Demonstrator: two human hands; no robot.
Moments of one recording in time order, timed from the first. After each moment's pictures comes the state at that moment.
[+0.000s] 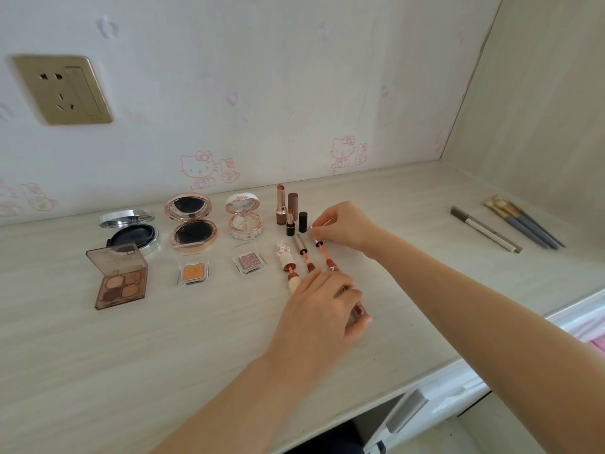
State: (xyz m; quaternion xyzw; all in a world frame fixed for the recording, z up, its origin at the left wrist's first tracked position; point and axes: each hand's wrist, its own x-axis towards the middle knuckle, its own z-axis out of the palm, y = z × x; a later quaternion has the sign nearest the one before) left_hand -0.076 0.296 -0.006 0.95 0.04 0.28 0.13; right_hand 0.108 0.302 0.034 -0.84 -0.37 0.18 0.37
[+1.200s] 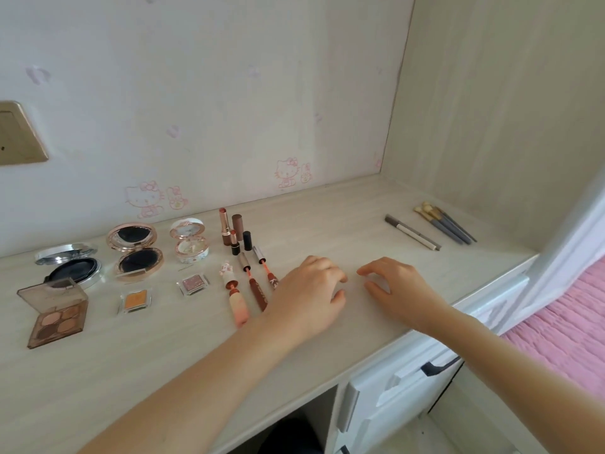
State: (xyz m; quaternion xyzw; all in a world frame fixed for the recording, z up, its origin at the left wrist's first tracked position) left_hand -0.008 0.265 0.024 0.97 0.00 0.18 0.17; right_hand 0.111 0.105 0.009 -0.88 -0.42 -0.03 0.24
